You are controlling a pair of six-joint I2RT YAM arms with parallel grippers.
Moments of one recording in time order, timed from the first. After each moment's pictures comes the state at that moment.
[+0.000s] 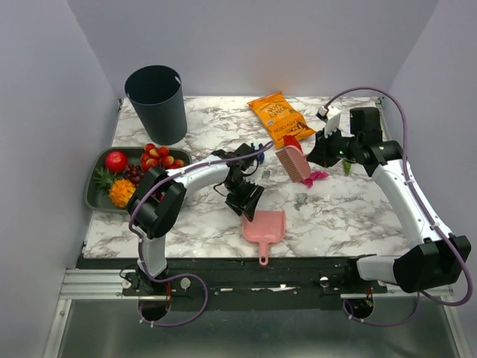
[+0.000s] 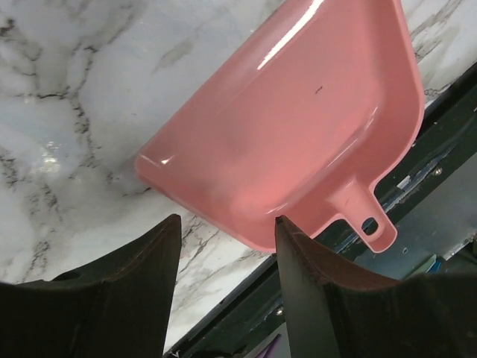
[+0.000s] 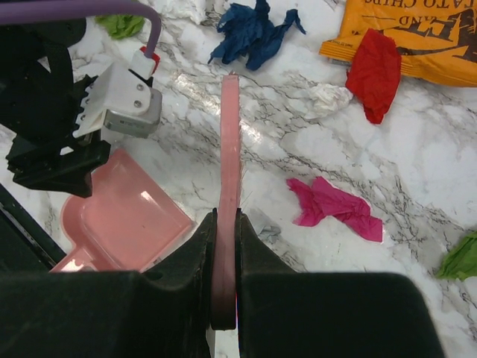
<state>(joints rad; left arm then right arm) -0.69 1.88 1.32 -0.81 0.49 -0.11 0.18 1.31 1.26 -0.70 -0.52 -0.24</state>
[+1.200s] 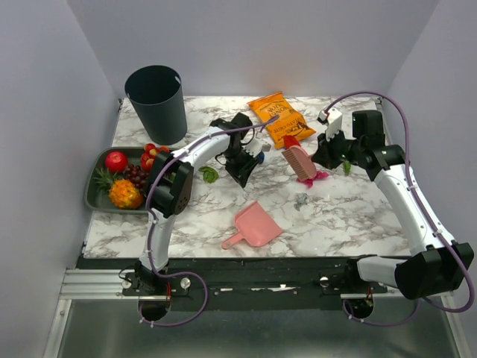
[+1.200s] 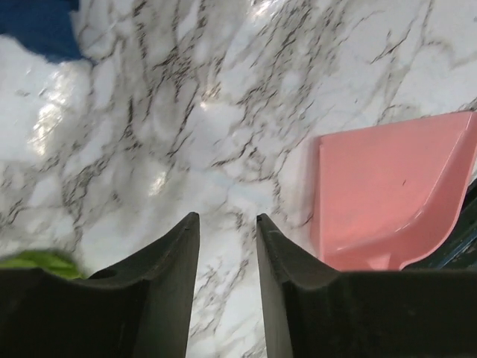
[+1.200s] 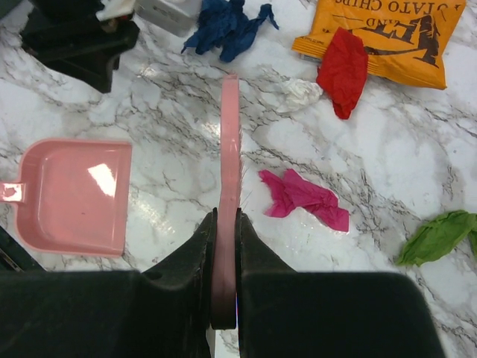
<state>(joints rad) -0.57 2.16 1.80 -1.02 0.42 0.25 0.18 1.25 1.23 -0.70 -0.46 -0.33</state>
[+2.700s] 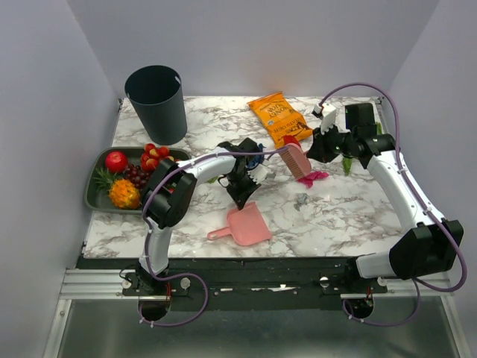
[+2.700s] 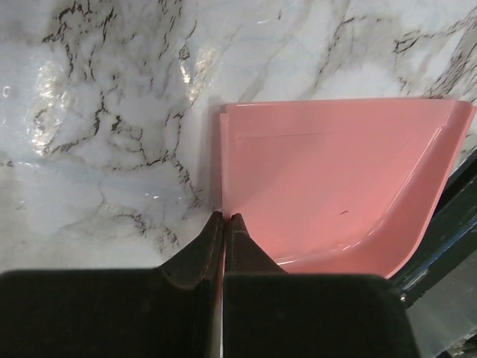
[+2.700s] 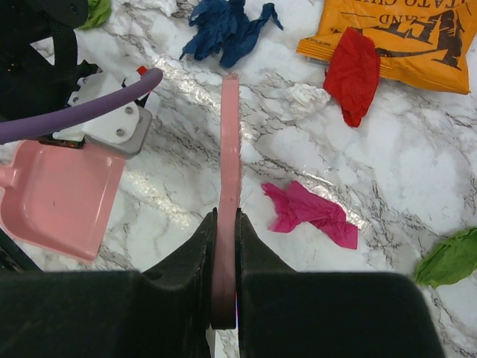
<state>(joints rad) -0.67 2.03 1.48 -0.91 0.42 0.31 0.17 1.39 1.29 -0.68 -0.49 -0.31</state>
